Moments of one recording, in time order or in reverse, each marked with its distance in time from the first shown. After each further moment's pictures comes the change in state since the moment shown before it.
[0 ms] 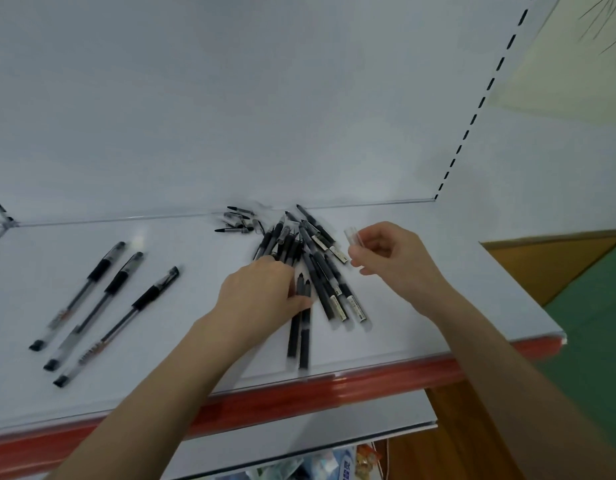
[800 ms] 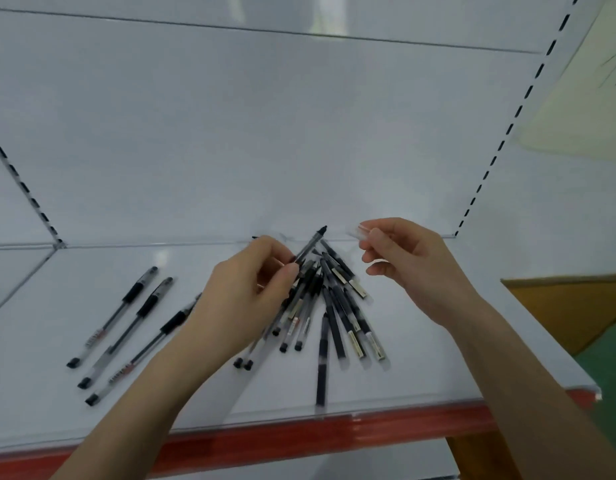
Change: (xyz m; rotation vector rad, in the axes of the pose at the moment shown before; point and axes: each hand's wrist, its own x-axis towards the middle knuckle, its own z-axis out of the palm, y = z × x) left_hand -0.033 -0.008 -0.050 -0.675 0.393 0.004; right_hand 0.009 -0.050 0.002 0.264 -0.058 -0.053
